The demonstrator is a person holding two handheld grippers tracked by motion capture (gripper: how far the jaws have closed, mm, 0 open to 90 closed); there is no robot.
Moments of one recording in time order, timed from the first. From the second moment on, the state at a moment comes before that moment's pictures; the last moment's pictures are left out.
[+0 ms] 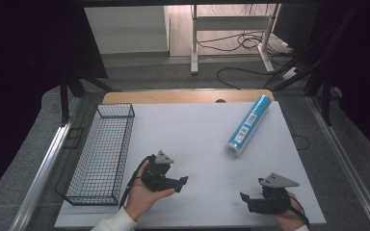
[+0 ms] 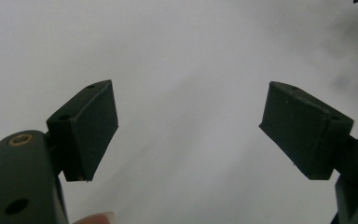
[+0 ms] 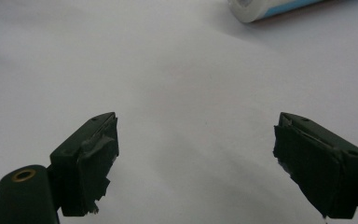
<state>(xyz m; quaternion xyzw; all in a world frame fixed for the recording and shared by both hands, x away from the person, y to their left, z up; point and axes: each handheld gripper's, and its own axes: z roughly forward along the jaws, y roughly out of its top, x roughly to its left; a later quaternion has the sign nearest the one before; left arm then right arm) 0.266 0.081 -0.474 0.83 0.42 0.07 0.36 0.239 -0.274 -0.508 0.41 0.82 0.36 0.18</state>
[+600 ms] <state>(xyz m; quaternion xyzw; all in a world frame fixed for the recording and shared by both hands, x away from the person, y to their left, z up) 0.310 0.035 -0.471 0.85 0.41 0.07 0.34 0.239 -0.276 -0.509 0.41 0.82 0.36 0.18</state>
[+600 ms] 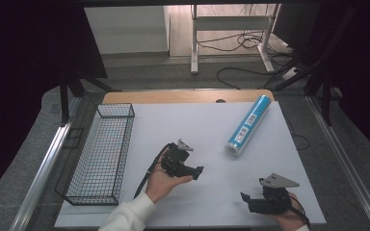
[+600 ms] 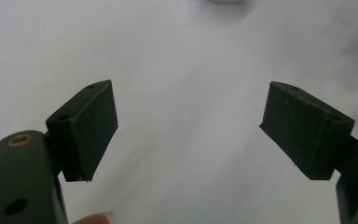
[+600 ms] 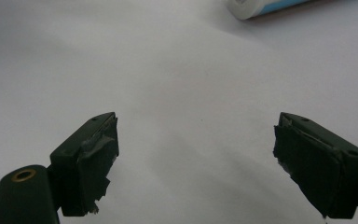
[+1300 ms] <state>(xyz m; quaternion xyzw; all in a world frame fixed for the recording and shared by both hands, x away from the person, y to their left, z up) 0.375 -0.036 -0.467 0.86 0.40 0.06 0.32 0.237 -0.276 -0.511 0.41 0.82 0.35 0.19</state>
